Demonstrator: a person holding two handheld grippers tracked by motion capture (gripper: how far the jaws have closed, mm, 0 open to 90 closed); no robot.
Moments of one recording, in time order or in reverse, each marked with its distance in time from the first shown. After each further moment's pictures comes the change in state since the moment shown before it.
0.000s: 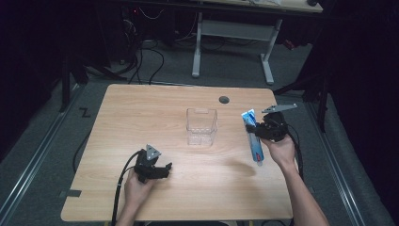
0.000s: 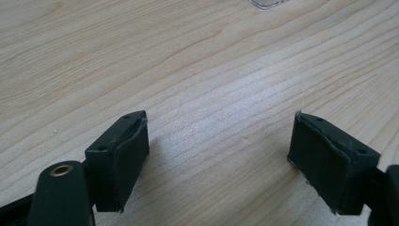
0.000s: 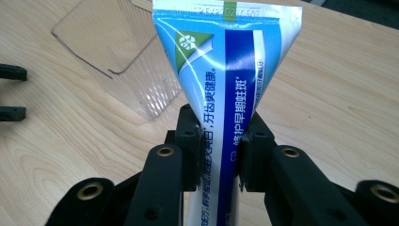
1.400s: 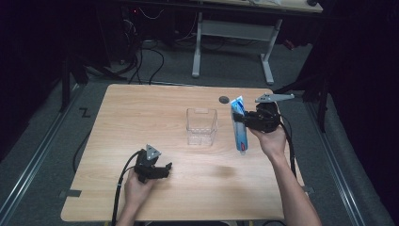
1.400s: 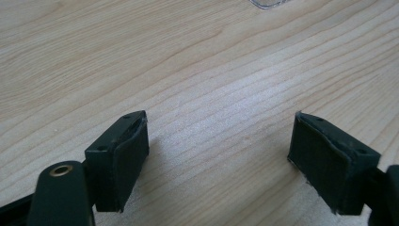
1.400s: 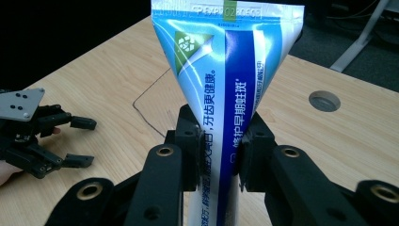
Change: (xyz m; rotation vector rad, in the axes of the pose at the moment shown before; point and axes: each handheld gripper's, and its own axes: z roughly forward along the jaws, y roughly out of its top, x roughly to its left) left arm 0.000 0.000 0.000 0.003 0.002 -0.002; right arm 0.034 0.041 -0.013 -0.164 0.128 -0.046
